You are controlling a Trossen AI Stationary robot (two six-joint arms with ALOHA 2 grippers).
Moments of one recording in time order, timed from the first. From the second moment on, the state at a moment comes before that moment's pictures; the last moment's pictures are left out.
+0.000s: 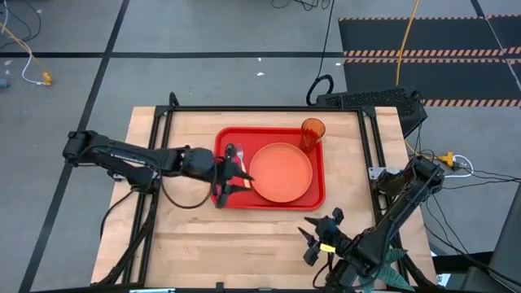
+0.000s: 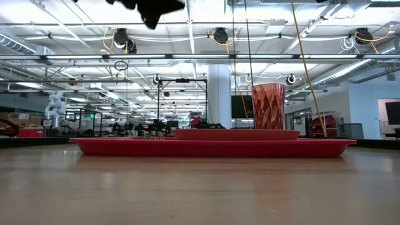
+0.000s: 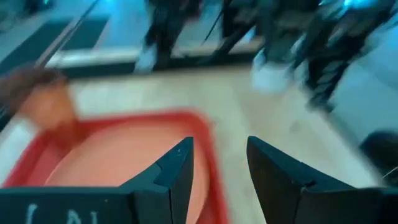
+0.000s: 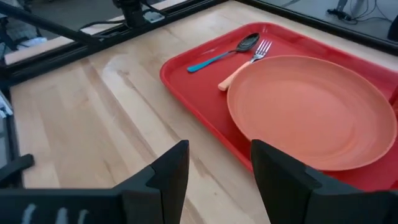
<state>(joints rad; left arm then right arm) -0.11 1.26 0.87 0.05 0.07 0.03 0.86 1.72 1.36 -1.02 1.05 1.46</state>
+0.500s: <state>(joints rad) -0.05 1.56 0.87 0.61 0.08 0.18 0.77 1.72 1.36 -0.89 1.44 0.93</state>
